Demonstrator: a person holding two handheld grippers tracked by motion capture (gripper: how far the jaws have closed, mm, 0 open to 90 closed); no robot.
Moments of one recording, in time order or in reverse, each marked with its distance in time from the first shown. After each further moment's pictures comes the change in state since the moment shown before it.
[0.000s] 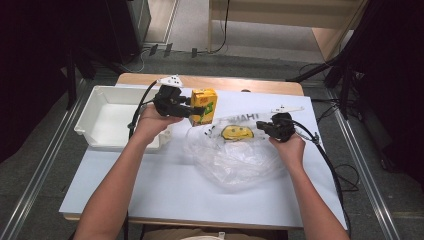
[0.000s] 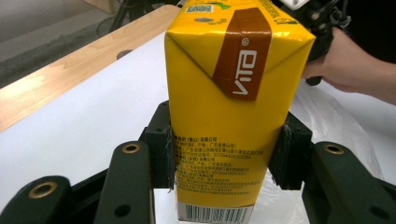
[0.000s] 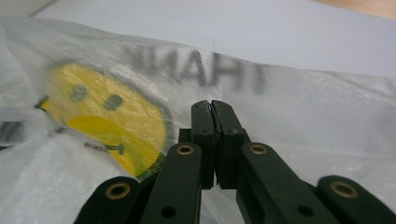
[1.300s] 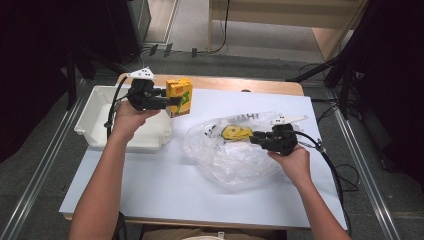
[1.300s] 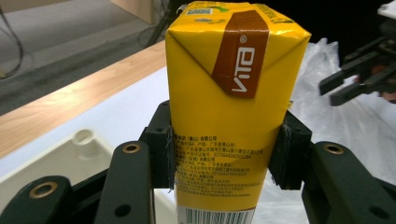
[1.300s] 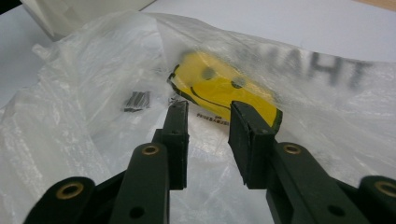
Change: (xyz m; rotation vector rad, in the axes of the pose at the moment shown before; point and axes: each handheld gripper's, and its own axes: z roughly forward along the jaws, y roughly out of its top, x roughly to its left) left arm 0.029 -0.015 -0.059 -0.061 0.141 -0.054; right arm 0.048 -0.006 -0.047 0.006 0.172 -0.077
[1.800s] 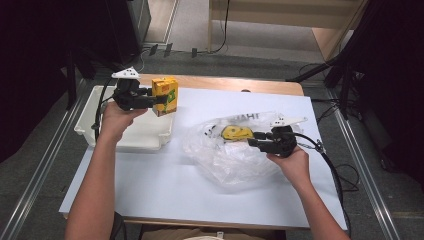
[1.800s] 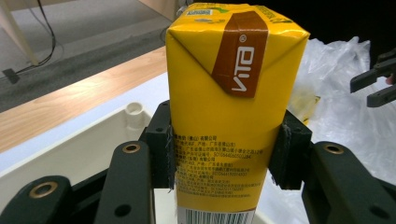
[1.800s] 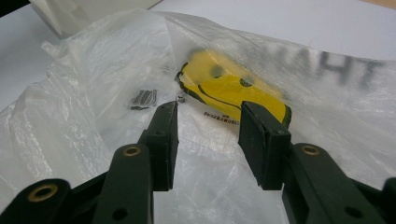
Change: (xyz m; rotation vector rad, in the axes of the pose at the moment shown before) left arm 0.022 -0.015 -0.023 0.000 0.076 -0.045; right arm 0.004 -0.003 0.000 -0.005 0.013 -0.005
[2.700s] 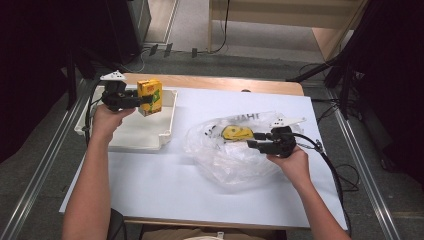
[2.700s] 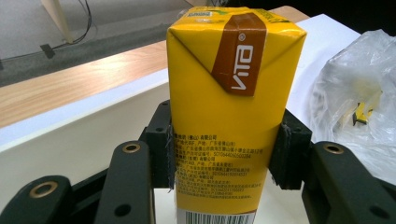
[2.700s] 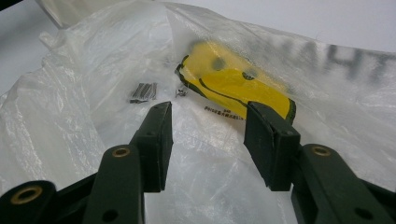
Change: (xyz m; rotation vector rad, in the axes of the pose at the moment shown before) left arm 0.050 -0.032 -0.003 0.012 0.092 -0.089; right arm -0.005 -0.004 0.005 0.014 0.024 -0.010
